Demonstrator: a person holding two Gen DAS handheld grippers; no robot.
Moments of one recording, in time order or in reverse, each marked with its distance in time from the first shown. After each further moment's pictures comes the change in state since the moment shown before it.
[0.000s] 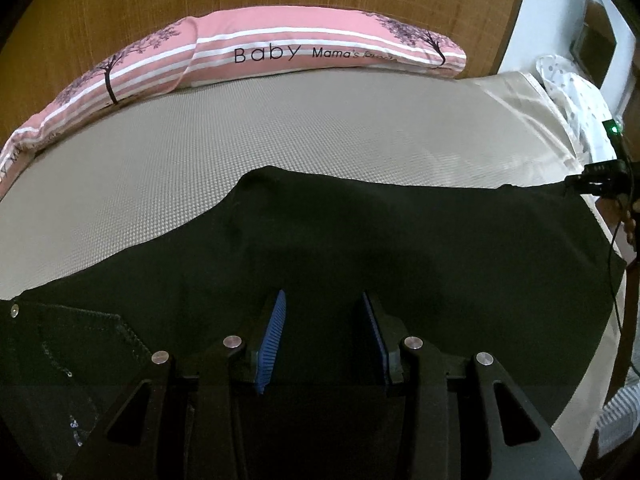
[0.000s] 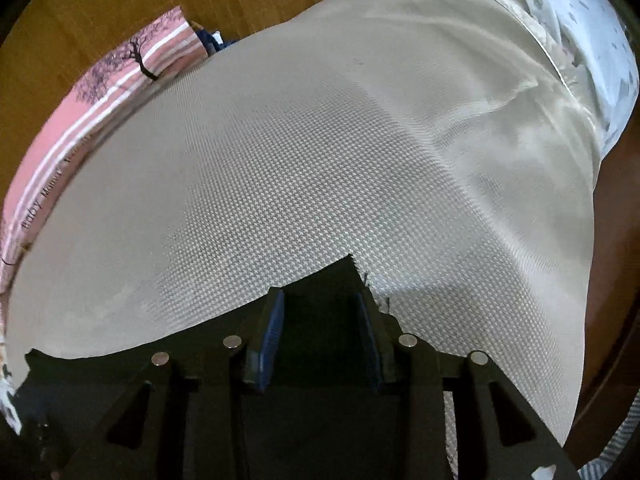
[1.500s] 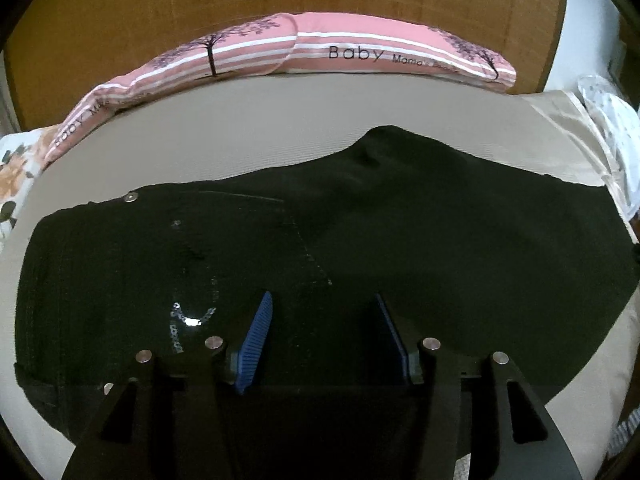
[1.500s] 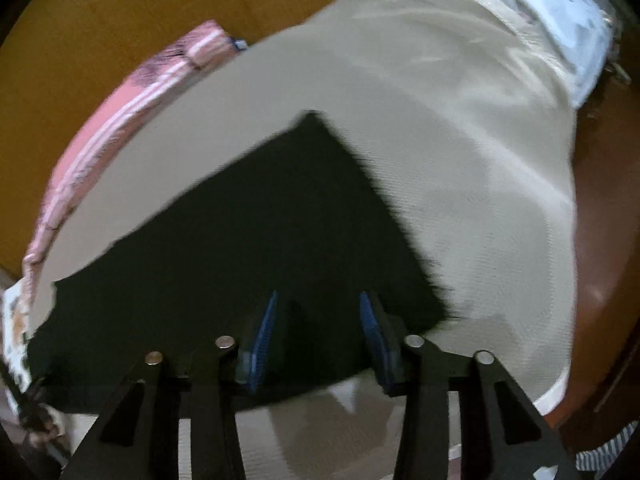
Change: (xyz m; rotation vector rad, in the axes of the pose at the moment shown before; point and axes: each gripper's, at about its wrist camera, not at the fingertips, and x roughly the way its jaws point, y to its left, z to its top) left arm -0.050 0.046 -0.059 -0.105 -0.030 0.173; right arm -0.046 -0.037 -0.149 0.064 -0.112 0.129
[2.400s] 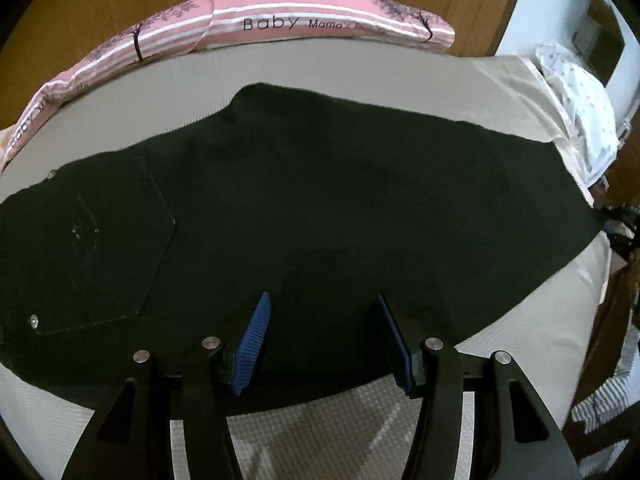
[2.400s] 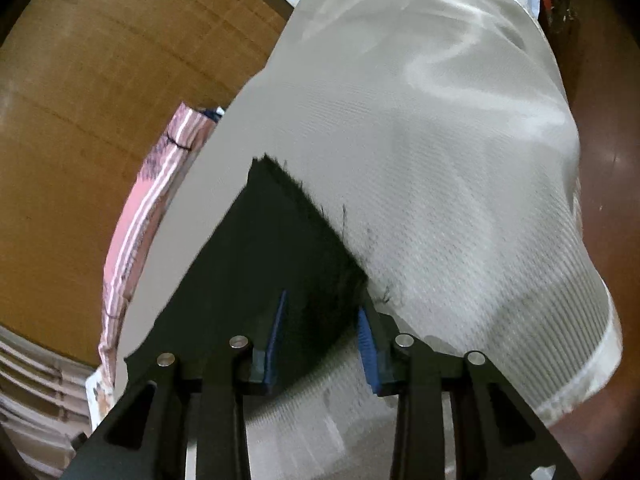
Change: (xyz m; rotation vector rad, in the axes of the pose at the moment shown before) left arm -0.019 -0.078 -0.018 0.064 0.110 -0.148; right arm 0.010 -0.069 -0.017 0.325 -0.094 0.284
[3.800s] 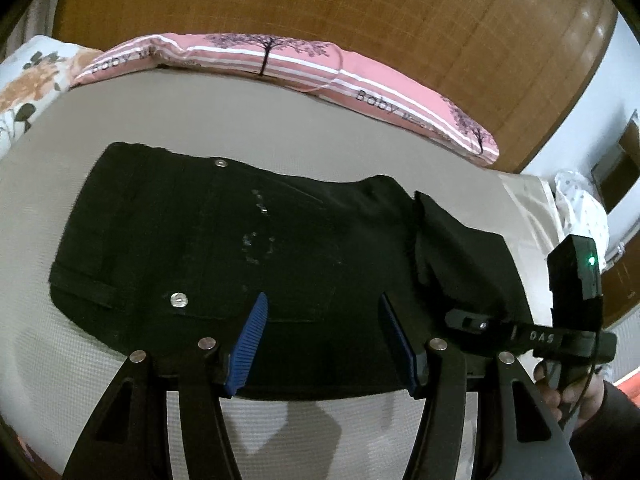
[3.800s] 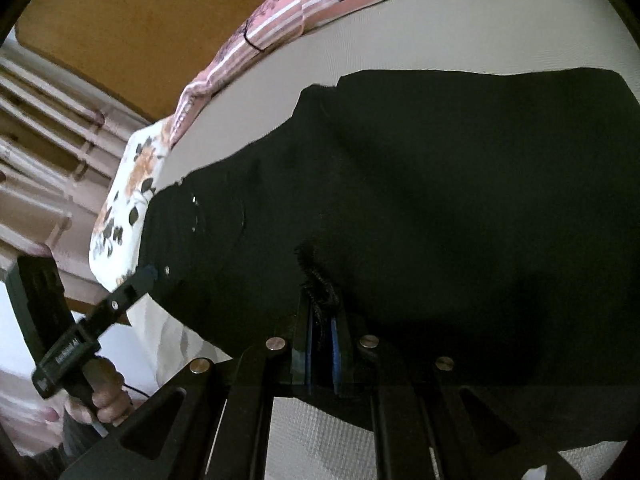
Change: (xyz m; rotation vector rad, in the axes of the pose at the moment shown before) left arm -0.085 0.126 -0.015 -0.335 -0.182 -0.089; right arm 0.140 0.317 -0.263 -0.654 0.587 0.238
